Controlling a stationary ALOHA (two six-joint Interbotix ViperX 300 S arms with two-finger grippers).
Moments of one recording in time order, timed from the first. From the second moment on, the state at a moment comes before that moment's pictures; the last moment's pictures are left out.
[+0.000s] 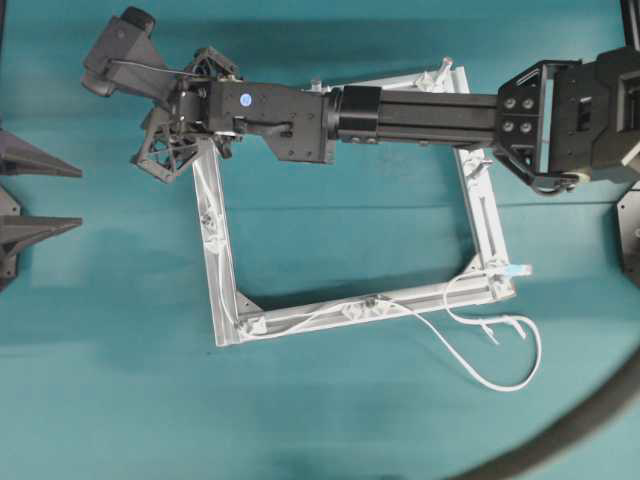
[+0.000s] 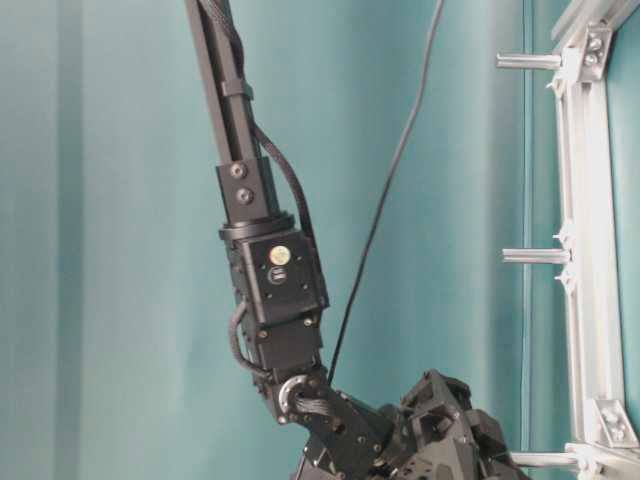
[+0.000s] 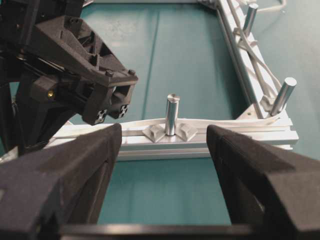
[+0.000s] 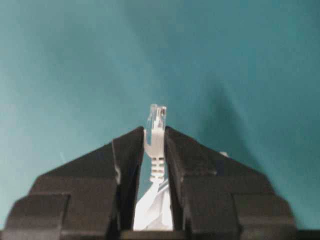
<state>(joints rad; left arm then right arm) 0.08 -1.36 1.43 -0.06 0.17 0.04 -0.16 0.82 -0.67 -0.35 0.79 0.55</state>
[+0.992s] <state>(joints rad) 0.08 -1.36 1.43 -0.06 0.17 0.04 -0.19 0.75 -0.51 -0.67 0.80 1.05</state>
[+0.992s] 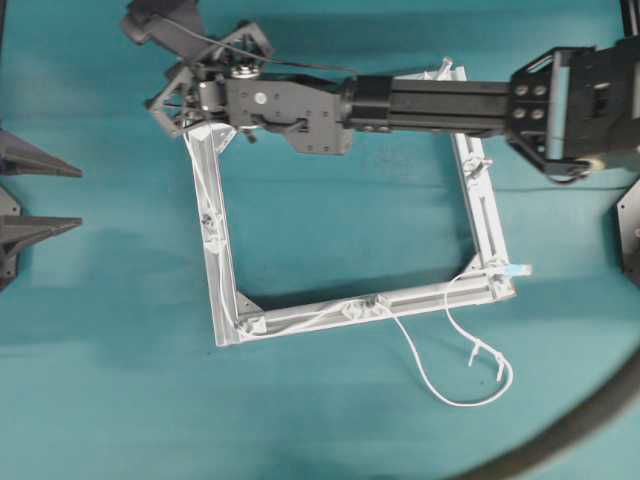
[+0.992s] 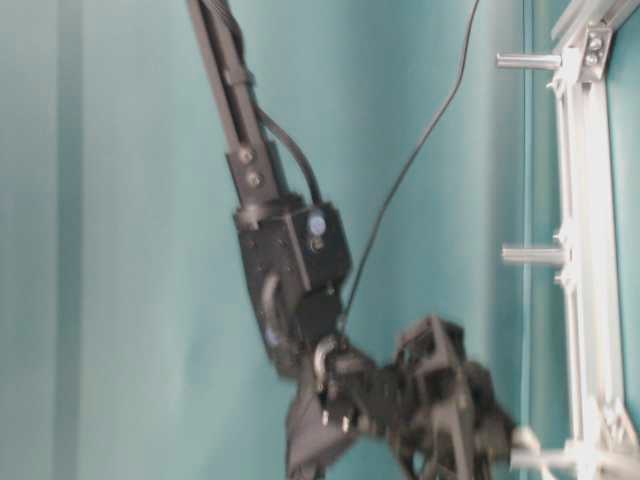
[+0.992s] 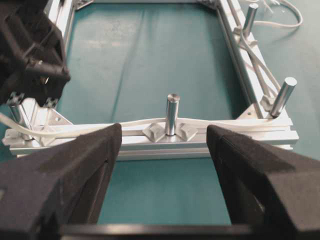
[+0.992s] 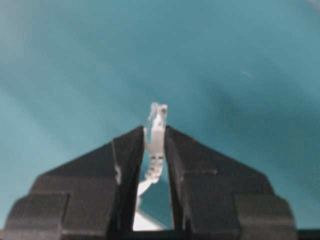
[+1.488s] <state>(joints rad) 0.08 -1.36 1.43 -0.06 0.17 0.04 -0.14 0.62 -0.27 -0.71 0.74 1.17</state>
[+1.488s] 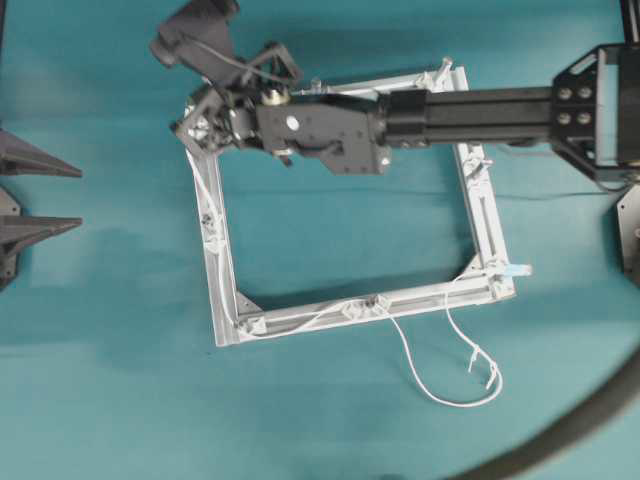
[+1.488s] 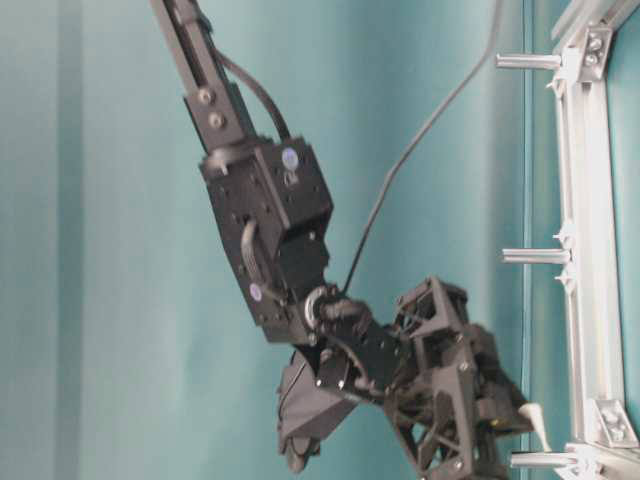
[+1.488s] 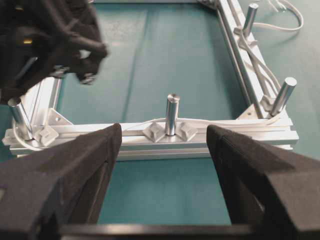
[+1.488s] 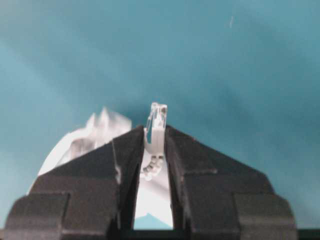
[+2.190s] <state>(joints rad) 0.09 -1.36 1.43 -0.06 0.17 0.04 -0.06 0.42 0.06 -0.79 0.39 1.18</state>
